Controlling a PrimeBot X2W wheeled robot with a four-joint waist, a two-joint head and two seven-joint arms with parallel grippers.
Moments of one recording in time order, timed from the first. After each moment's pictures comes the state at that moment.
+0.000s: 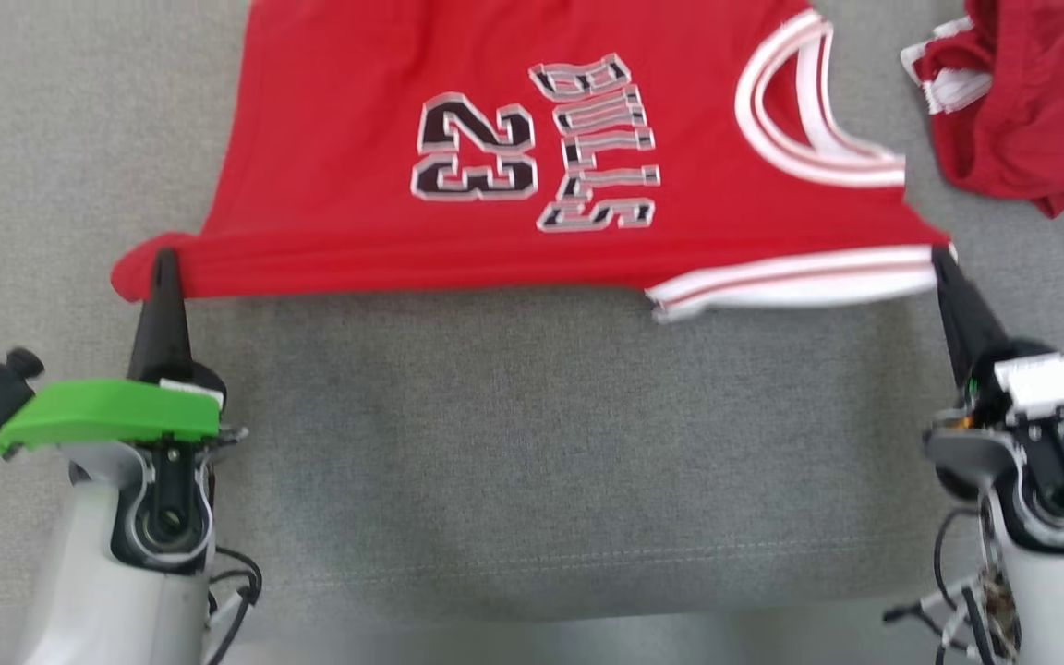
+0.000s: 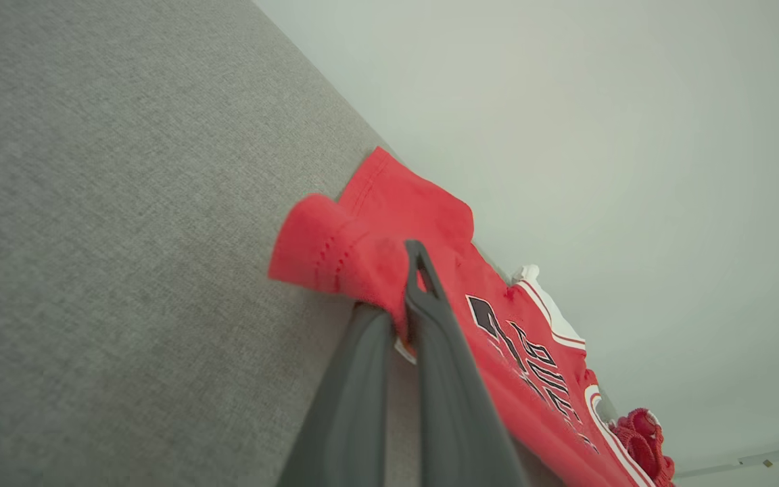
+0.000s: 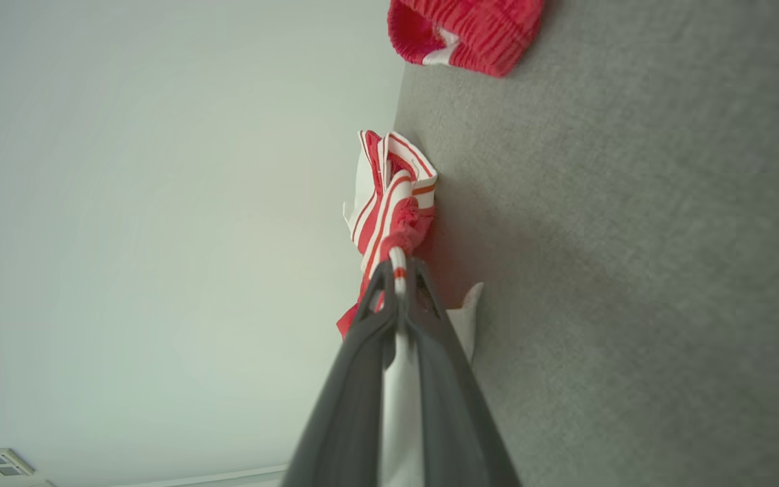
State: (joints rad) left arm -0.39 0.08 -0.09 0.36 -1.10 -0.12 -0.19; right arm -0.23 -0.03 -0.12 0.12 1.35 -0.02 0.18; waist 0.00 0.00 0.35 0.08
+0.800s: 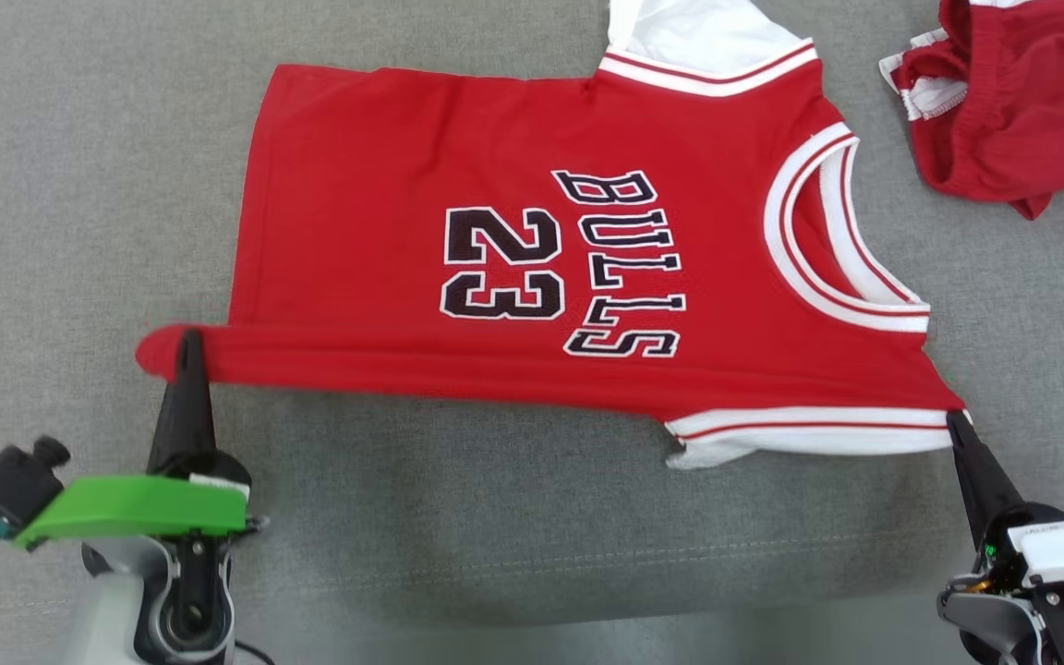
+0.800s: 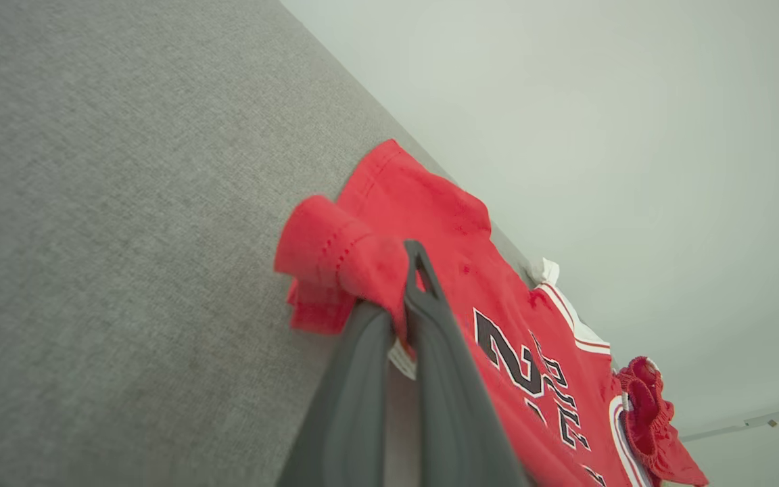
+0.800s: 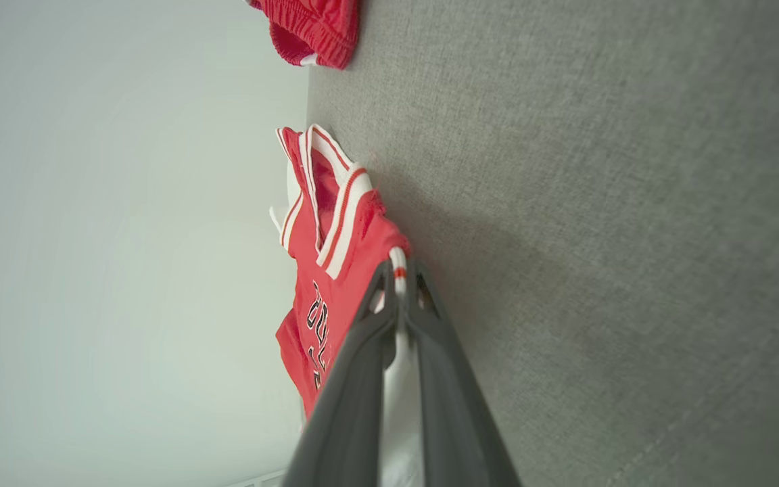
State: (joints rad) left arm -0.17 0.07 -0.10 0.18 -1.05 -0.11 -0.21; right arm 0.17 -0.01 -0.11 -0.09 1.38 -0.06 0.13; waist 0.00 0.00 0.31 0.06
